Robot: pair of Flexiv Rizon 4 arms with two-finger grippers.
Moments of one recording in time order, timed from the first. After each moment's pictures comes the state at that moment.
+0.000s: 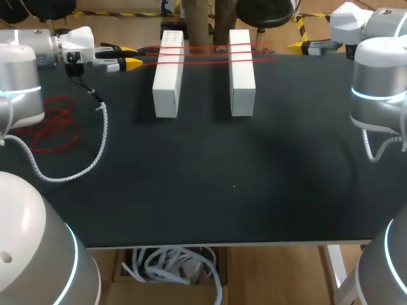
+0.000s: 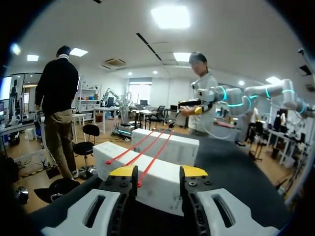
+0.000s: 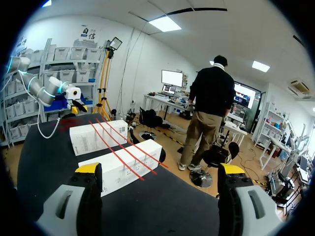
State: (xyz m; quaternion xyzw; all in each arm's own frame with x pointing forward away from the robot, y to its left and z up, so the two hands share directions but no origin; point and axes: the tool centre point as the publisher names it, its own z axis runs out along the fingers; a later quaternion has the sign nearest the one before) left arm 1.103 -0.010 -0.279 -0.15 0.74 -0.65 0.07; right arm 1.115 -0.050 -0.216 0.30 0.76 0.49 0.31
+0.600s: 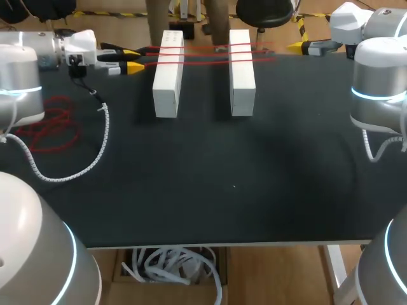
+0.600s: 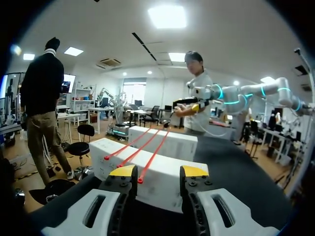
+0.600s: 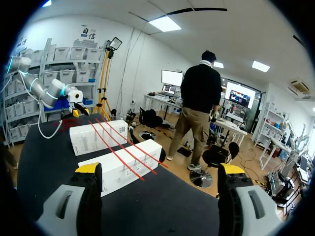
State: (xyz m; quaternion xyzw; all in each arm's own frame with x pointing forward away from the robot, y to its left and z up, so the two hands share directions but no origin) left arm 1.109 -0.014 -0.297 -0.13 0.74 -0.65 0.05; right arm 1.115 -0.050 -0.216 0.30 0.76 0.49 0.31
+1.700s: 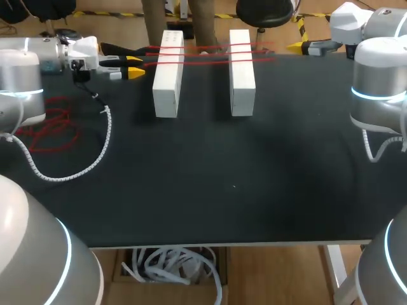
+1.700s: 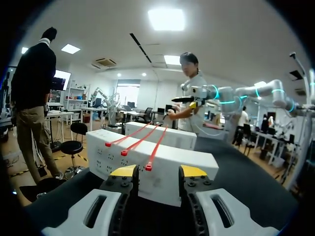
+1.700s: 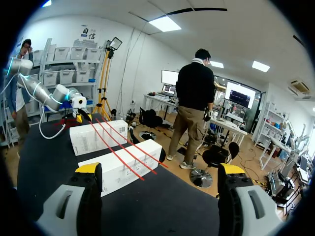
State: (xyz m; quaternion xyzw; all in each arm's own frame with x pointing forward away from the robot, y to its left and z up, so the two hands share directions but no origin) left arm 1.121 -0.015 -0.325 -0.11 0.73 -0.67 0.01; right arm 1.115 -0.050 -0.216 0.30 0.76 0.49 0.31
